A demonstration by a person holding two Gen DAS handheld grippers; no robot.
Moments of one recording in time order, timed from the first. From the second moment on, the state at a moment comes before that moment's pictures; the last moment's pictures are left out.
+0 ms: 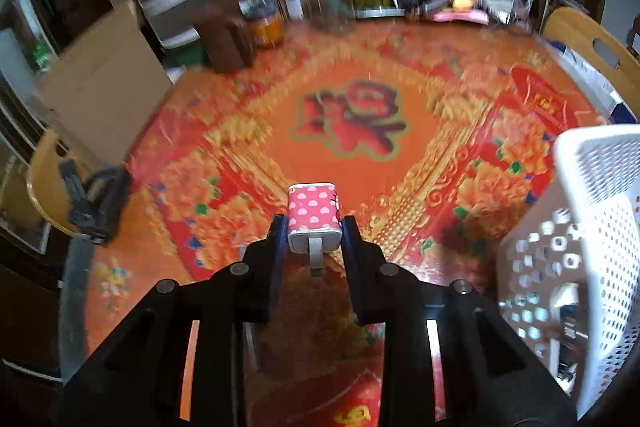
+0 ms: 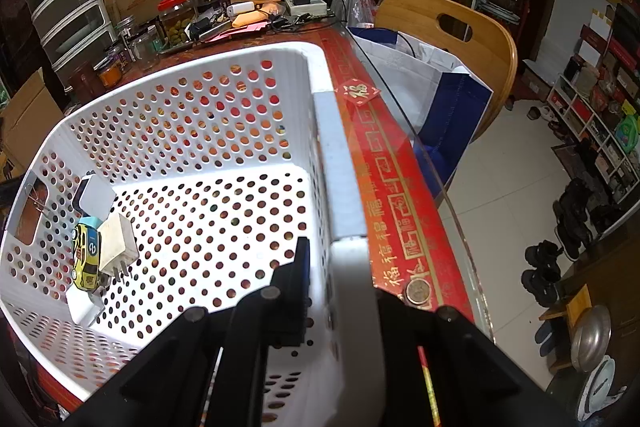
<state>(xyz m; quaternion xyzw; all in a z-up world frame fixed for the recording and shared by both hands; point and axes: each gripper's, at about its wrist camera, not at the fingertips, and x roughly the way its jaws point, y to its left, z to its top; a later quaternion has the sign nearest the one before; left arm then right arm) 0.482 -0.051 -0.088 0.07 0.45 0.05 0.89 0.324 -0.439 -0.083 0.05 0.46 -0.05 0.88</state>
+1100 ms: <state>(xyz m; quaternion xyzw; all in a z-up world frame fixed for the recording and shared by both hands) 0.393 -0.240 -0.083 0.22 0.50 -0.11 0.83 0.320 -0.438 -0.084 0.05 0.46 -0.04 0.89</state>
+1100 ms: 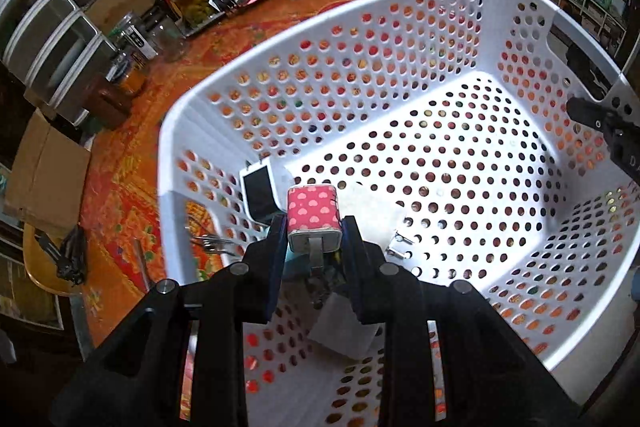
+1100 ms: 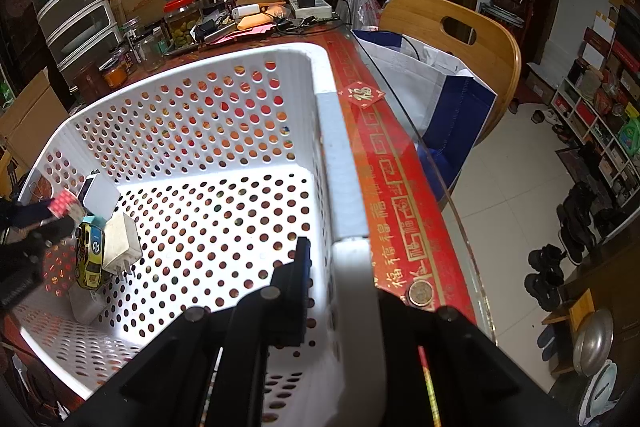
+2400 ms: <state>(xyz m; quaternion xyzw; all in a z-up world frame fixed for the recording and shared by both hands) 0.380 -0.020 -0.032 0.02 0.47 -0.01 0.88 0.320 -0.438 -0.084 0.05 0.46 -0.04 0.89</state>
